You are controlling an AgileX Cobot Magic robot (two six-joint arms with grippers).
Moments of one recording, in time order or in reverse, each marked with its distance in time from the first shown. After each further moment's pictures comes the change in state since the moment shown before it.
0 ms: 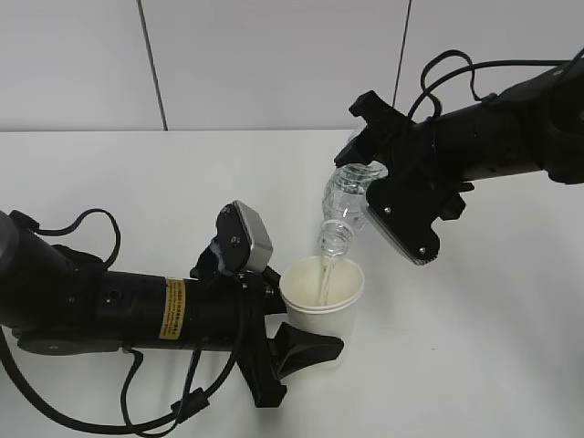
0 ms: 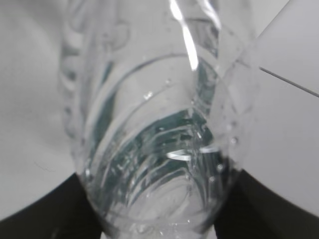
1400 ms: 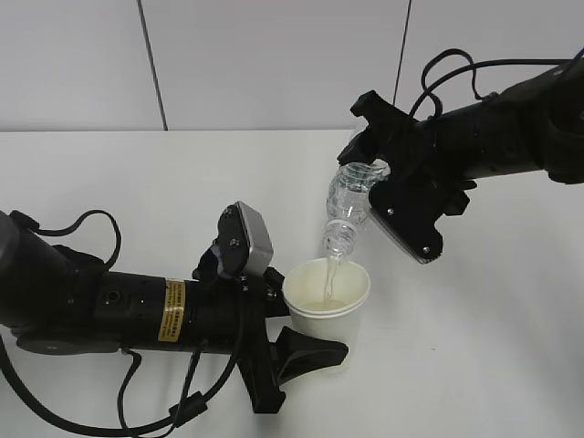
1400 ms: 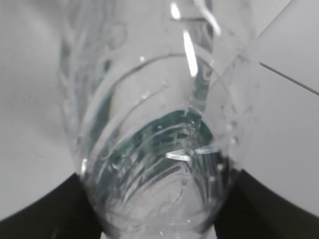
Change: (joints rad) left arm 0.000 0.000 0.000 0.036 -0.037 0.000; right arm 0.000 0.000 0.000 0.000 0.027 -0.042
